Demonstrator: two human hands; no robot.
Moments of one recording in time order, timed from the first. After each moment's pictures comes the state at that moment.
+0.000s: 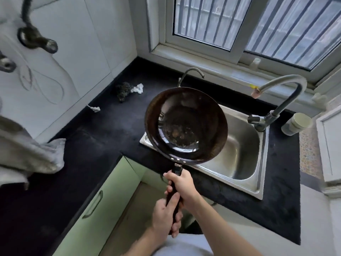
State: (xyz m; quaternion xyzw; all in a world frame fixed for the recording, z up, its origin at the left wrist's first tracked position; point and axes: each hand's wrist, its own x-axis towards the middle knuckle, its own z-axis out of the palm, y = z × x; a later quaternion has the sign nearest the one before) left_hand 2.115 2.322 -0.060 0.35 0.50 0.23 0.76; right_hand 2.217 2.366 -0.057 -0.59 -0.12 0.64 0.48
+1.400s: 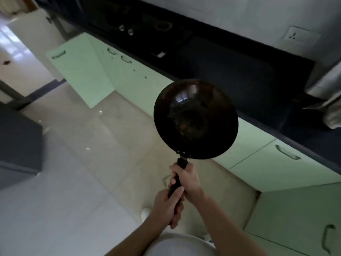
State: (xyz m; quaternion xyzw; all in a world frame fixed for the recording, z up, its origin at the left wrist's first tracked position) left_hand 2.087 1.864 -0.034 -0.15 0.66 0.67 0.31; right_hand 2.029 1.963 -0.063 -0.26 -0.56 0.77 -0.16
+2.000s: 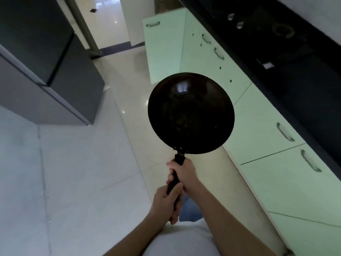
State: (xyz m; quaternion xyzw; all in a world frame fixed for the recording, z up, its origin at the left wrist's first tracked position) left_hand 2.028 1.641 -0.051 -0.31 0.58 0.73 0.15; right_hand 1.929 1.700 -0.084 -0.15 -0.60 0.69 -0.38
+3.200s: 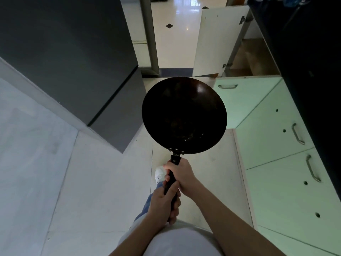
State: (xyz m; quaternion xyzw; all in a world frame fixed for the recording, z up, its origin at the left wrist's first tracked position) left_hand 1.640 1.334 -0.060 -0.46 0.49 0.74 -0.02; right_hand 1.524 1.343 -0.080 0.03 -0.62 0.58 -0.53
